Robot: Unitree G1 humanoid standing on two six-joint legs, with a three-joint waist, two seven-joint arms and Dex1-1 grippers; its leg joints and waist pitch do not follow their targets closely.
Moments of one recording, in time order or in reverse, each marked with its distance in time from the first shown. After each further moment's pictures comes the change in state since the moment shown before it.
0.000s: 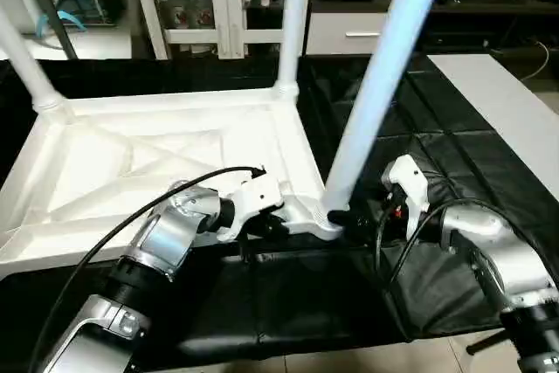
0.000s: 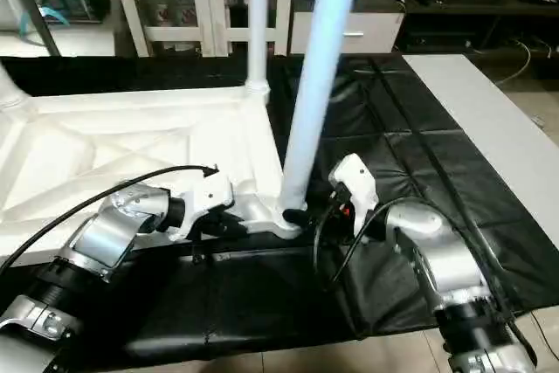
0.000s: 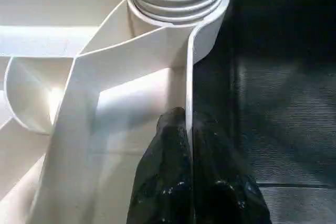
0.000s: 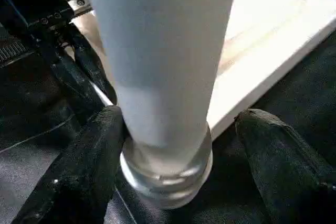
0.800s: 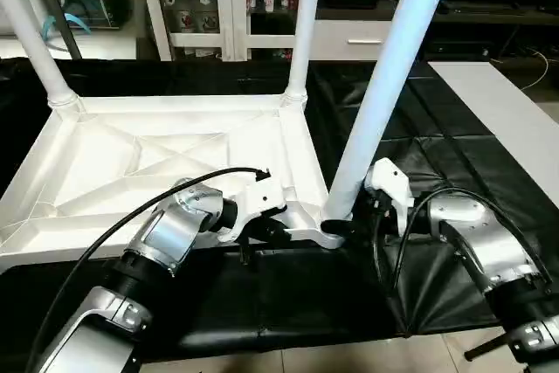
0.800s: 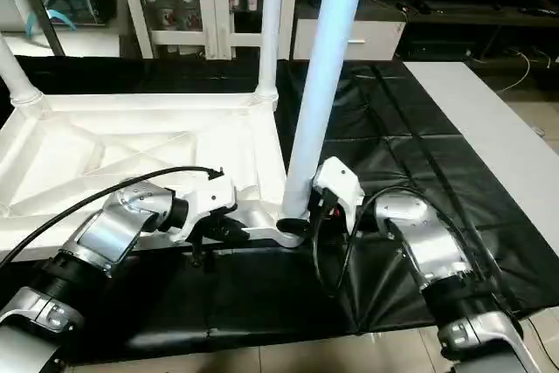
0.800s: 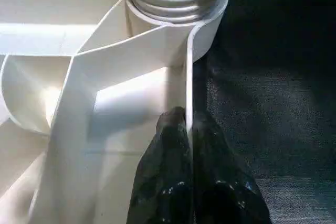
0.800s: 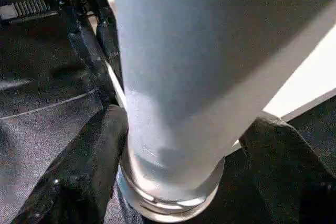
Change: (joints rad) left arm -0.038 0.020 -0.037 0.062 -0.026 -0.013 -0.040; right arm -0.111 0.010 0.084 0.198 -0.101 -0.180 0.128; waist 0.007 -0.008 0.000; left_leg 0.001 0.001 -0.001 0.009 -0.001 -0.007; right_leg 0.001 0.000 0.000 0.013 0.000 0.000
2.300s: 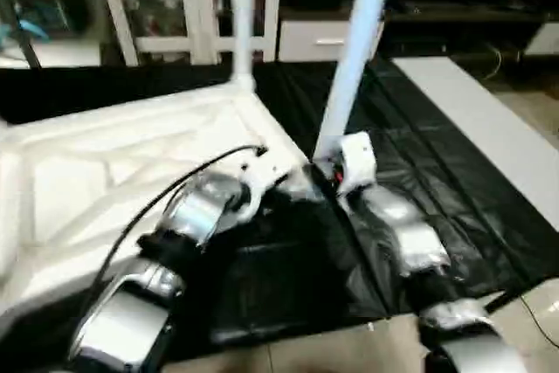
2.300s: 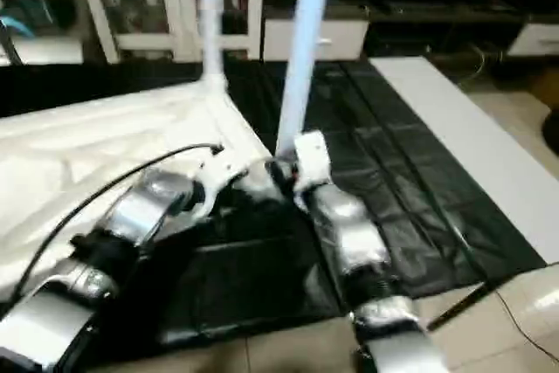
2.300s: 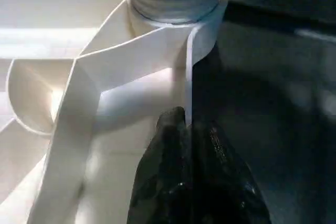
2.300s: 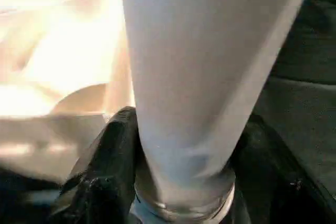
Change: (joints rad) left arm -0.168 -0.158 0.075 0.277 0.014 0.108 0.431; right arm -0.120 0.446 -0.201 0.199 -0.057 0.130 -0.892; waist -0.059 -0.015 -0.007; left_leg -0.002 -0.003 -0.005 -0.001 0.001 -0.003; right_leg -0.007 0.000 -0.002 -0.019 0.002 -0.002
